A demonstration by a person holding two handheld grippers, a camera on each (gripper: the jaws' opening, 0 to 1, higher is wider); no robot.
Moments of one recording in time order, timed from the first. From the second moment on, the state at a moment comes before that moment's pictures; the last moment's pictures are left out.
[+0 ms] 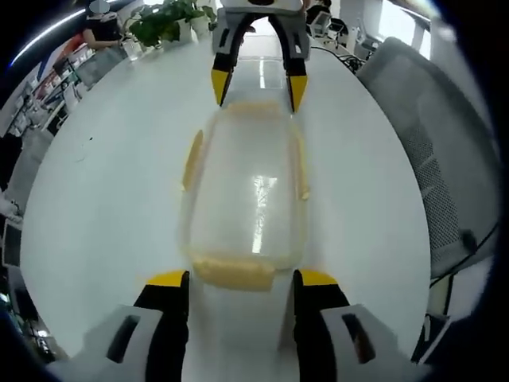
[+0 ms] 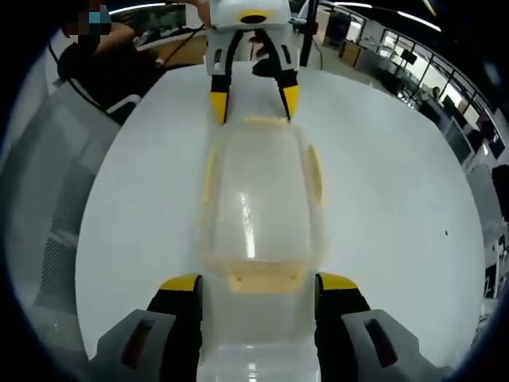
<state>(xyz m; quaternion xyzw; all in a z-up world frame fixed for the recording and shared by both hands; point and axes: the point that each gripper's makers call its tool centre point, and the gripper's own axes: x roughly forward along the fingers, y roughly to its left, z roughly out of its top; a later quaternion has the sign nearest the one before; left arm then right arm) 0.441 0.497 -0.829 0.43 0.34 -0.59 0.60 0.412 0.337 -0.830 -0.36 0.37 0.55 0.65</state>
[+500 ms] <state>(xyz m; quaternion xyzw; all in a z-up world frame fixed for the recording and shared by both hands) 0.441 0.494 -0.831 0.43 0.34 -0.60 0.59 0.414 0.337 -0.836 -0.37 0.39 0.55 0.64</state>
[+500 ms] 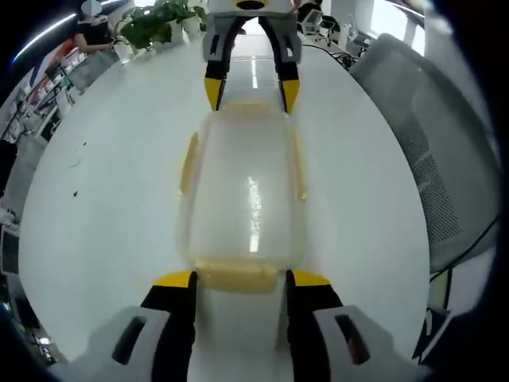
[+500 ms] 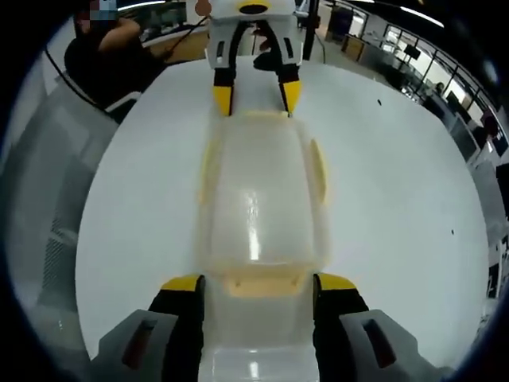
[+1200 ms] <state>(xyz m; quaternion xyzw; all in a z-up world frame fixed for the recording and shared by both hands) 0.436 0.493 -0.831 0.43 0.34 -0.61 0.57 0.408 0.337 -0.839 -0.36 0.40 0.55 0.63</state>
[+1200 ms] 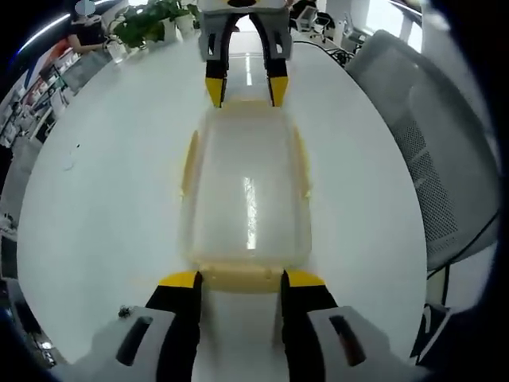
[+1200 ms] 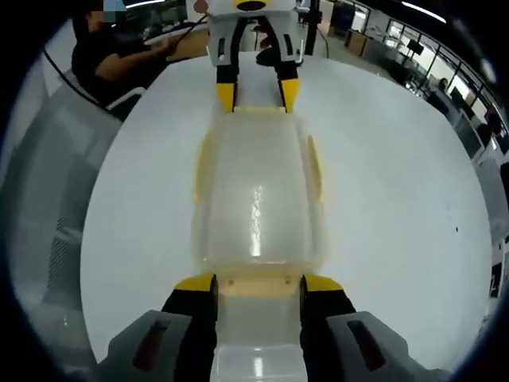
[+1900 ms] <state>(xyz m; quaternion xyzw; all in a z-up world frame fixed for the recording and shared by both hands) 0.435 0.493 -0.831 0.43 0.34 -0.61 0.57 0.409 0.336 -0.837 -0.36 0.41 0.56 0.63</state>
